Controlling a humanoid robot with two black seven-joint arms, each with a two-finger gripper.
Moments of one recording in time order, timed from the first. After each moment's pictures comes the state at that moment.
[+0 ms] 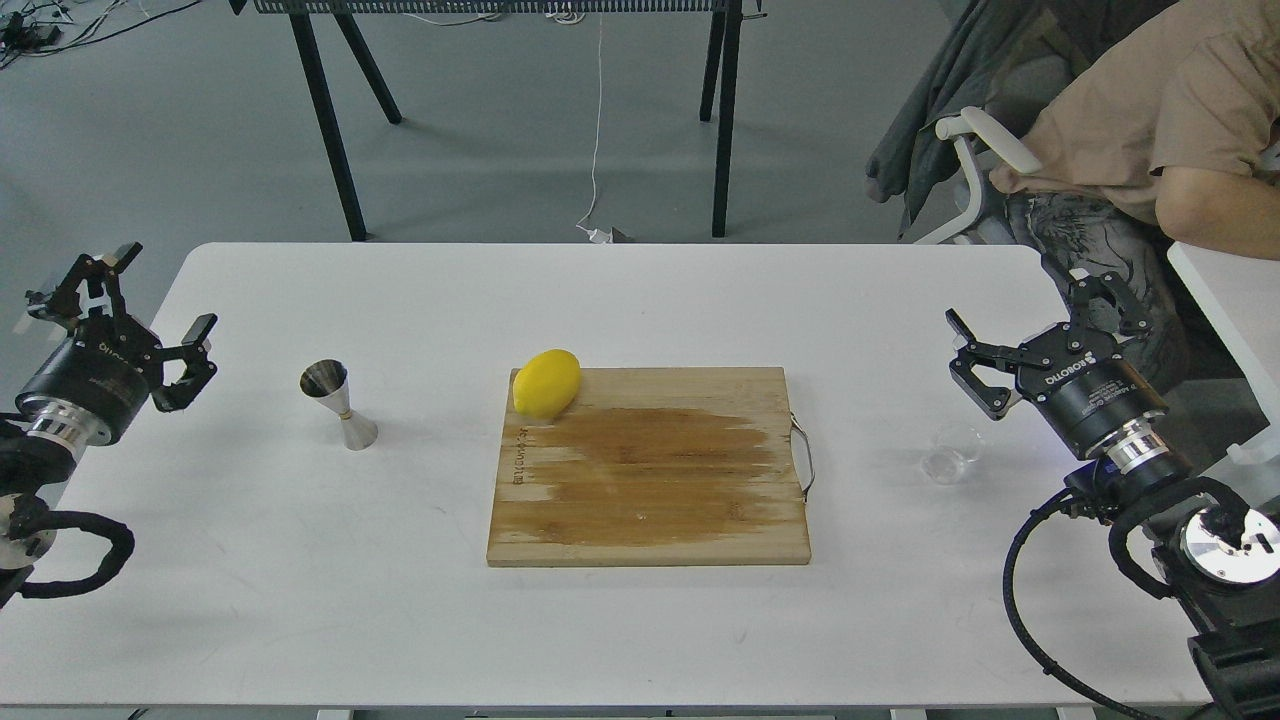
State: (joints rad) left arm -0.47 0.64 -0.65 -0.67 0.04 -0.49 -0.49; right arm 0.19 -0.39 1.28 1.10 0.23 0.49 -0.16
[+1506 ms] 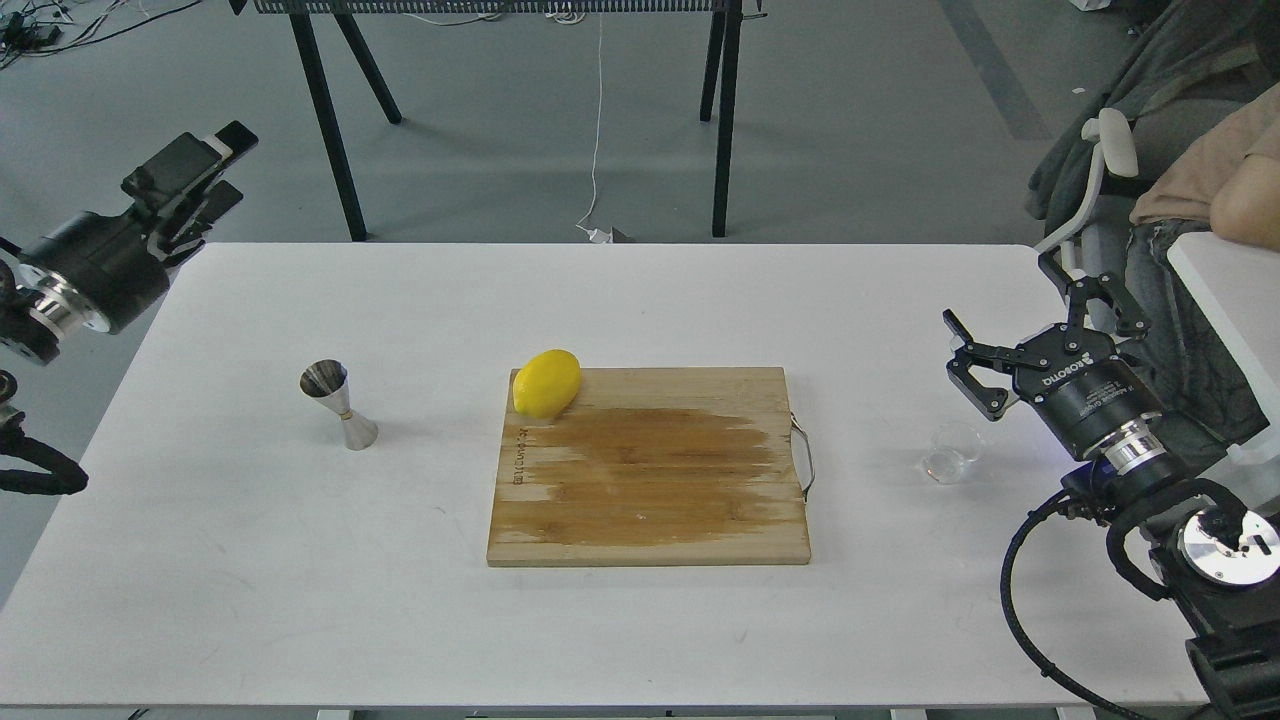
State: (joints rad) left arm -0.59 0.92 -0.63 -1.20 0.96 0.10 -0.49; right arm 0.18 -0.39 1.28 1.11 0.23 0.49 -0.16
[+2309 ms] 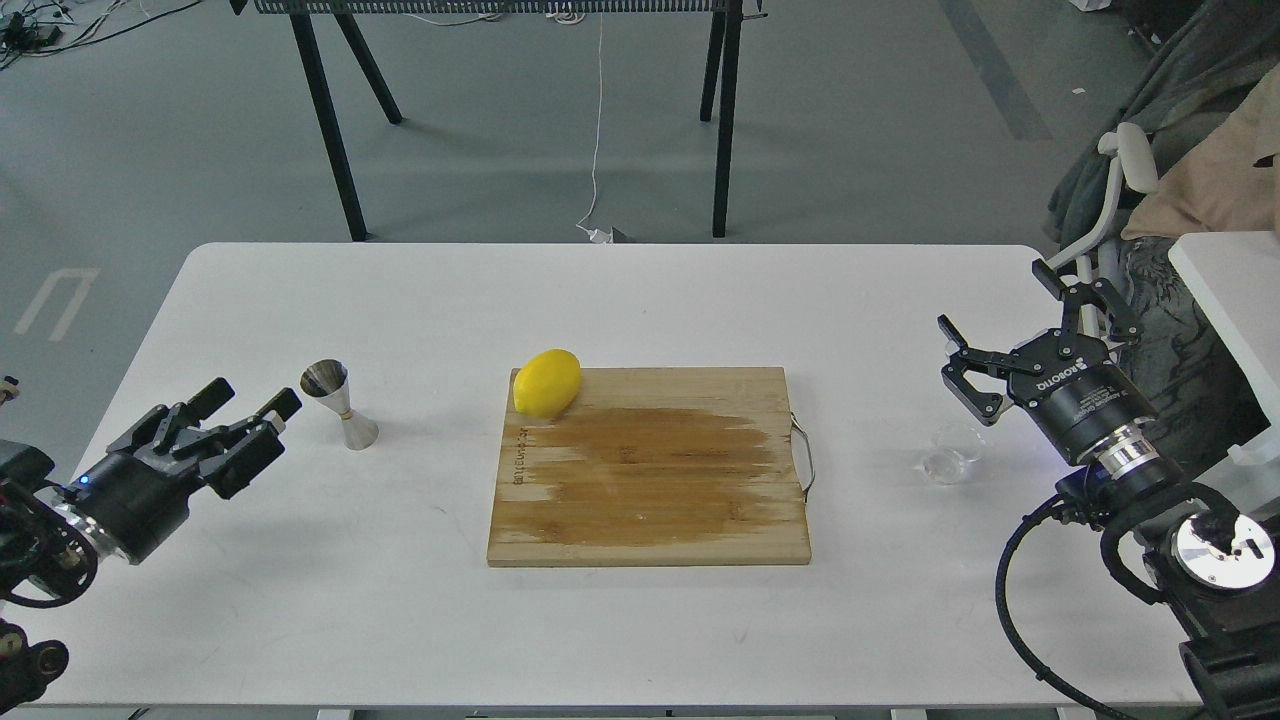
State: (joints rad) left arm -0.17 0.85 -0.64 -1.19 1.57 0.49 -0.49; right arm 0.18 -0.37 1.28 1.10 0.23 0.49 -0.16
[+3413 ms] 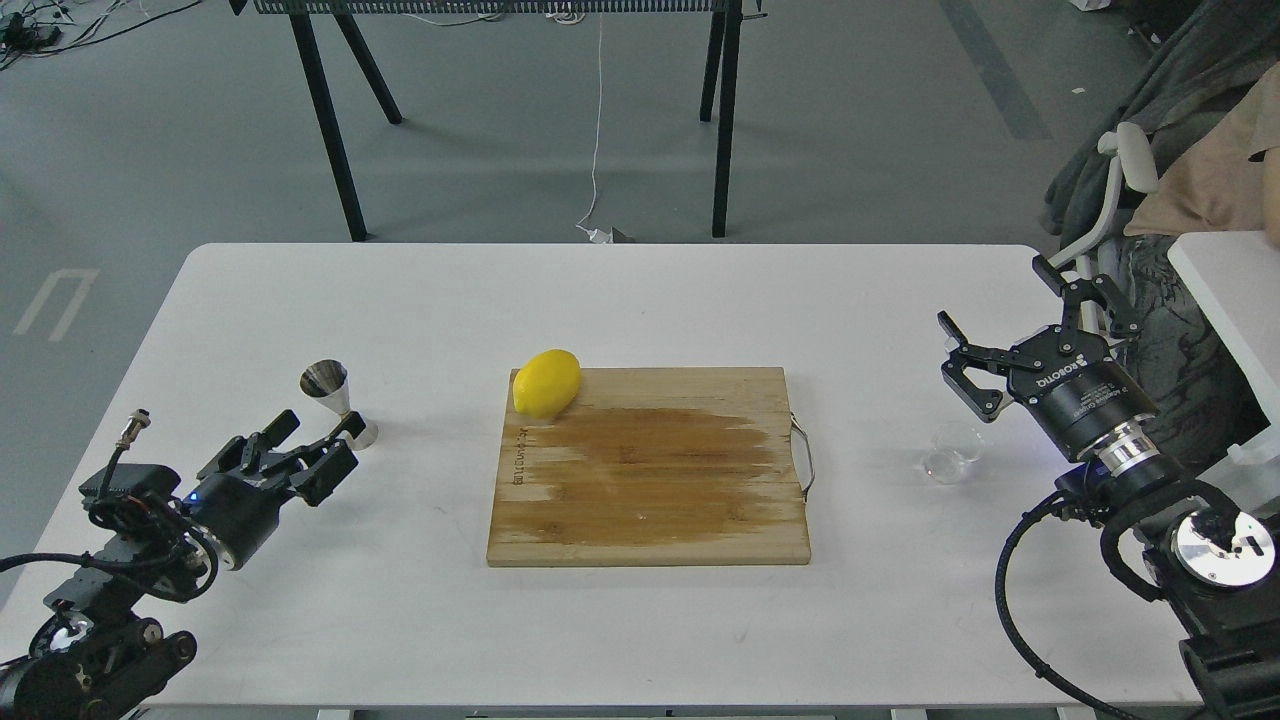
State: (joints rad) left arm -0.28 0.50 -0.63 -0.79 1.63 0.49 -0.49; right arm 0.18 -0.37 1.28 1.11 0.23 0.49 -0.16
